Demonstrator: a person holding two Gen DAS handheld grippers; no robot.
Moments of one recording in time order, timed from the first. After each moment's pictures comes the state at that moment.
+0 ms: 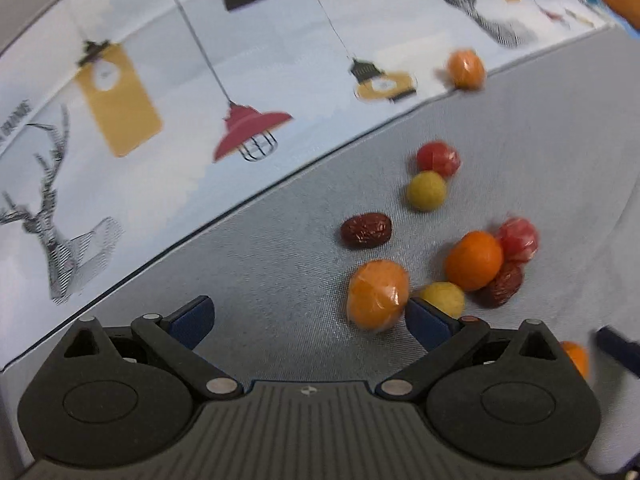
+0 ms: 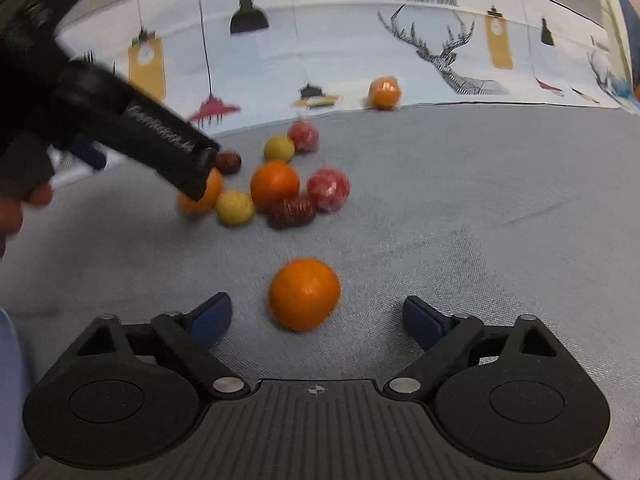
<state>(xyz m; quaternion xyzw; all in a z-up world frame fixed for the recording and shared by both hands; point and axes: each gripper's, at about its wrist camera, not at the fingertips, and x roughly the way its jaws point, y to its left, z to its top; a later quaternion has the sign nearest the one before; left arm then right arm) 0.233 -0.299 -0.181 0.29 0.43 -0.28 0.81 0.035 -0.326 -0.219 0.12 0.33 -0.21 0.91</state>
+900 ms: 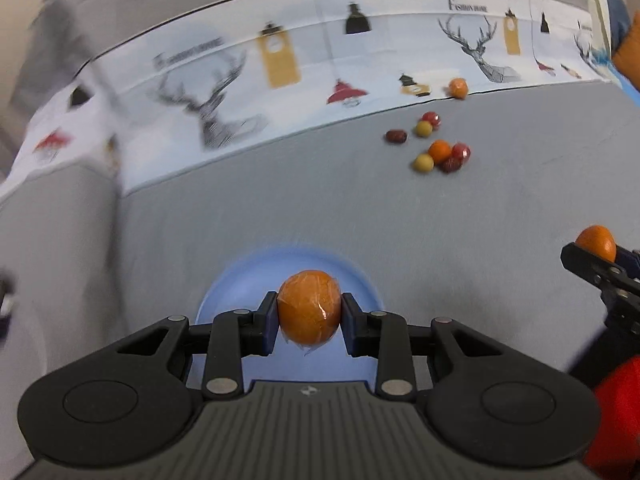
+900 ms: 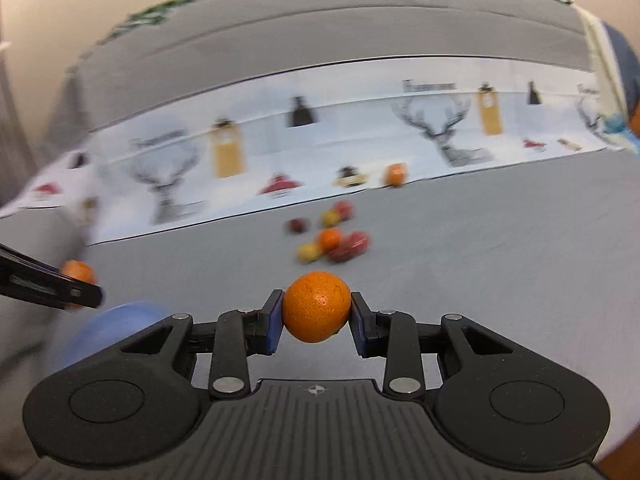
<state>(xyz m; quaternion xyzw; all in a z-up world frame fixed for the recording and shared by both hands) 0.034 -0.084 -0.032 0.19 0.44 -0.21 0.85 -0.134 -0.265 -0.082 0.16 0.27 -0.13 0.94</state>
